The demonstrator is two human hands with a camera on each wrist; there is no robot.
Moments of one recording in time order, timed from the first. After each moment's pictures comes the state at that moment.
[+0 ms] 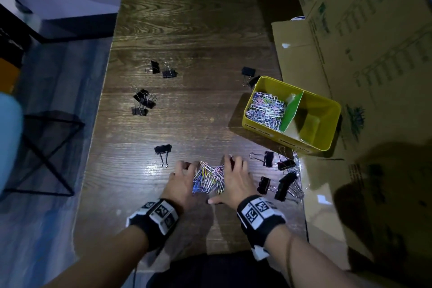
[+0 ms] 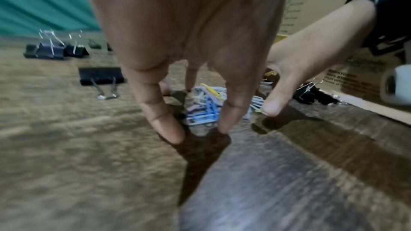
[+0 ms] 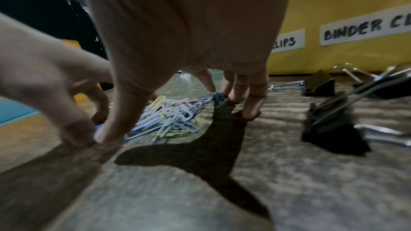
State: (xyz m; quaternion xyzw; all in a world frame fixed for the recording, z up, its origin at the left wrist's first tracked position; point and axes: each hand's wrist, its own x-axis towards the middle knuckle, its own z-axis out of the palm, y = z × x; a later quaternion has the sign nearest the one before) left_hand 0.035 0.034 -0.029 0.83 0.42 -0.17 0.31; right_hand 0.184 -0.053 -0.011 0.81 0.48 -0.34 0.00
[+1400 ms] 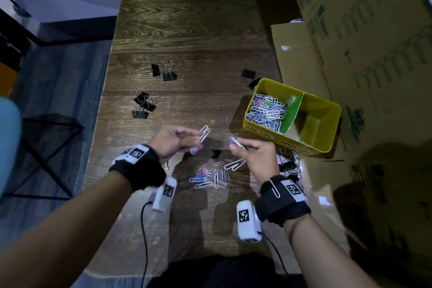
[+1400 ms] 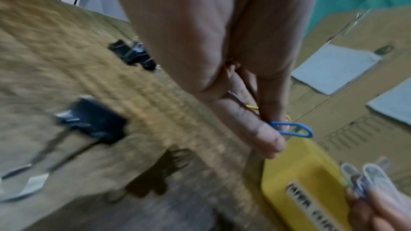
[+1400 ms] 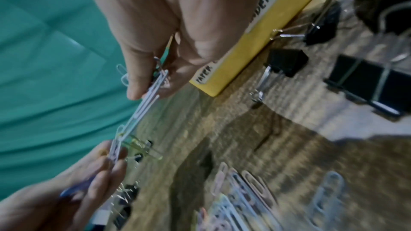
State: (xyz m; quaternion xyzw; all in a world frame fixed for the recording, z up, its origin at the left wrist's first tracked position) left_hand 0.083 0.126 0.036 0.52 0.46 0.05 0.72; right_hand 0.234 -0.032 0.019 0.69 0.10 -0.44 -0.57
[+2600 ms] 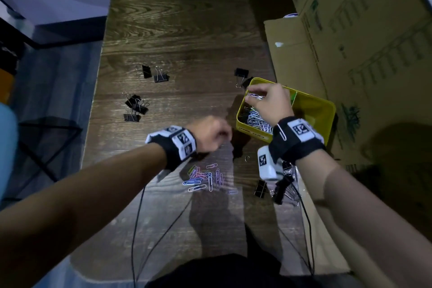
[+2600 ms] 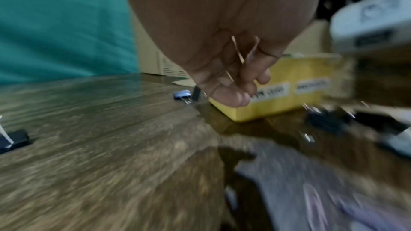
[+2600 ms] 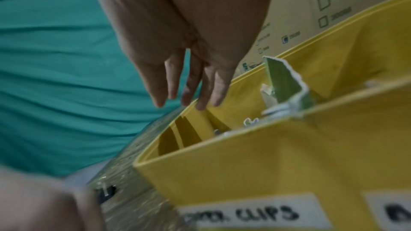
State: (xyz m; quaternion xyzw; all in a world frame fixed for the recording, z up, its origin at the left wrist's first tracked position) left_hand 0.176 0.119 0.033 0.92 0.15 -0.13 0.35; right_hand 0.341 0.033 0.061 0.84 0.31 -0.26 -0.35
